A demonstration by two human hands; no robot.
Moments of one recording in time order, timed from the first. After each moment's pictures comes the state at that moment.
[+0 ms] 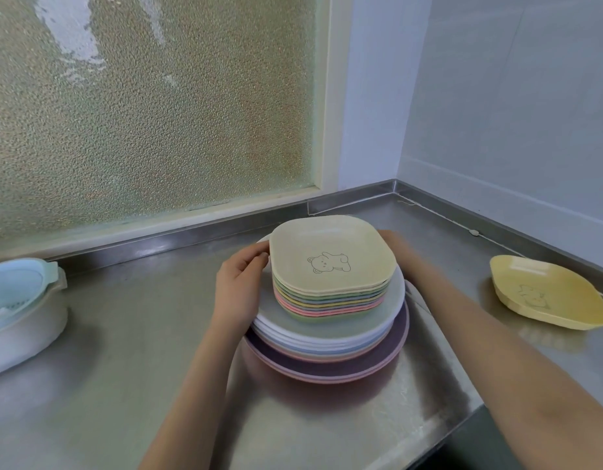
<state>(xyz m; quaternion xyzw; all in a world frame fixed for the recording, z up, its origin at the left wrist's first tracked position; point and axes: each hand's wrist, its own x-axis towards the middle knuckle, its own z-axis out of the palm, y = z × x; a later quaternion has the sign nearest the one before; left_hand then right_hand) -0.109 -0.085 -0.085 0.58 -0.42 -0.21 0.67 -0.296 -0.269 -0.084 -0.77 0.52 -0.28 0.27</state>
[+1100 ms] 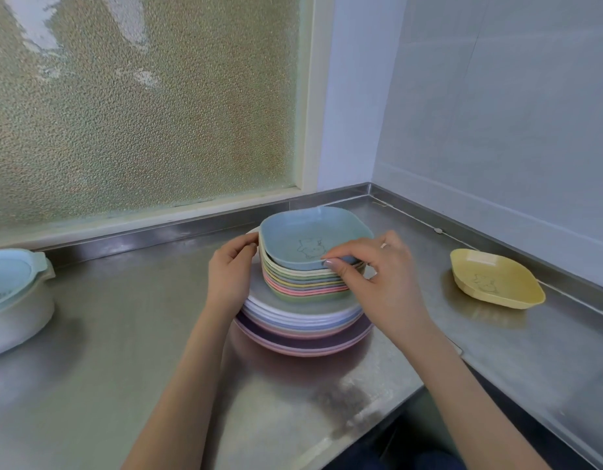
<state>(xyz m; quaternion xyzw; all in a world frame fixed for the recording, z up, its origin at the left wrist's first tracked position) -0.109 -0.083 -0.082 0.58 -0.42 -0.20 0.67 -0.320 -0.097 -0.040 -0.82 0.29 -0.49 0.07</state>
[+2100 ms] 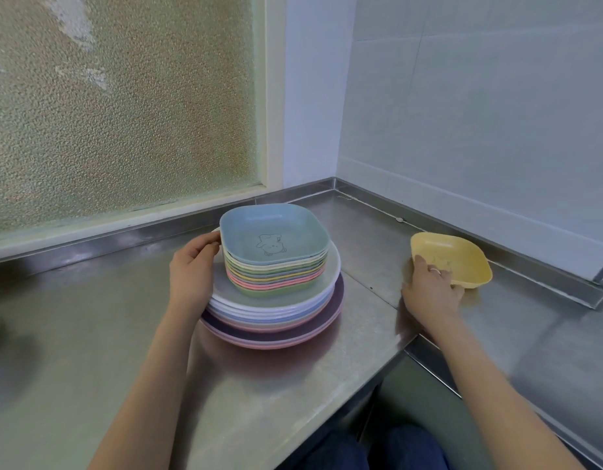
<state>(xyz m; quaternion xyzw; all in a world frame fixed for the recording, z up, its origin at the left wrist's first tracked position) -0.108 -0.087 -0.087 0.59 -0.39 -0.21 0.67 -0.433 -0.169 -0.108 -0.65 0.75 -0.14 0.00</state>
